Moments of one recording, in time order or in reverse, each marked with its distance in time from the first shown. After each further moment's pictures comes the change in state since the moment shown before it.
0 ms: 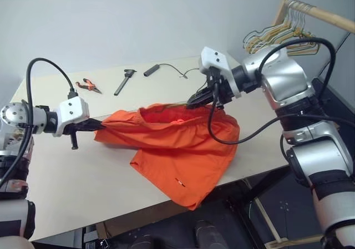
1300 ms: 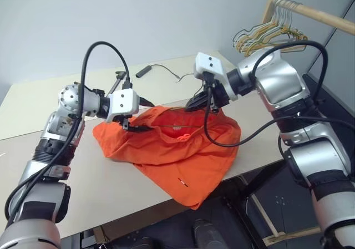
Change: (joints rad) left arm -0.191 -0.249 -0.176 -0.114 0.053 0.002 0.049; right arm 0.000 0.011 0.036 -0.026 -0.030 0.045 -0.016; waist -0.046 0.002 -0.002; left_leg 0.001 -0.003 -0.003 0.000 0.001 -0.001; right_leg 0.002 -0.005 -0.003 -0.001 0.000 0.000
